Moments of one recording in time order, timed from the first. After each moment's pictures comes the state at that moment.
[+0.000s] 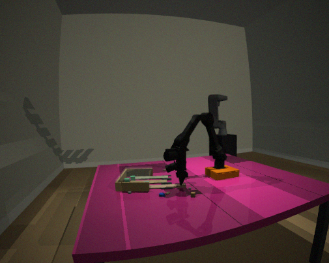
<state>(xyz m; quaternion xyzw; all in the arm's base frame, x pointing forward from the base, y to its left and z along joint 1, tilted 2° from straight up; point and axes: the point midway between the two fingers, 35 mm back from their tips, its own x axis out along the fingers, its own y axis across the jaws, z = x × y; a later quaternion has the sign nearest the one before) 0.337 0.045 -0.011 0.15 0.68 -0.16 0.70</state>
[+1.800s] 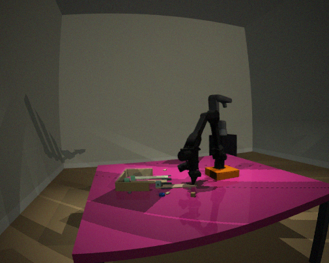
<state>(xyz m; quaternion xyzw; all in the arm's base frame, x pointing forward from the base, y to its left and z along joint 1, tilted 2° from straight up) 0.273 0.078 -0.013 0.15 0.68 -0.16 0.70</state>
